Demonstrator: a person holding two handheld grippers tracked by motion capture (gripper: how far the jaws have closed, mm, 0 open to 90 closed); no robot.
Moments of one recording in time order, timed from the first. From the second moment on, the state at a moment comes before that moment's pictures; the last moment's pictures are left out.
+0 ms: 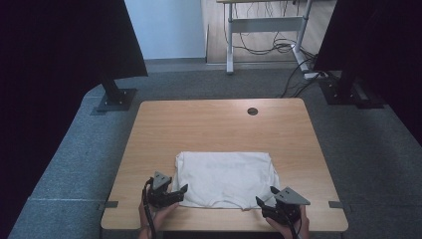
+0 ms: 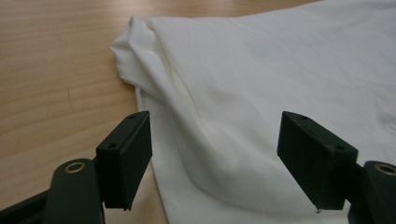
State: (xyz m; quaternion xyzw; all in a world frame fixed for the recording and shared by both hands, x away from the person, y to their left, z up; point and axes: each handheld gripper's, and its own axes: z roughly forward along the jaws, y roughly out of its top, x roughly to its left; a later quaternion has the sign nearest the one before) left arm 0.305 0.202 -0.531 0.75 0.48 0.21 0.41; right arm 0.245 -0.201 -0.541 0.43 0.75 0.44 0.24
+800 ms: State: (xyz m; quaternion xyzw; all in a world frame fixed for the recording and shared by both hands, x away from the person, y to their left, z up) left arm 0.378 0.199 -0.532 0.76 0.49 0.22 0.37; right arm 0.245 -0.193 -0.544 0.42 0.76 0.43 0.24
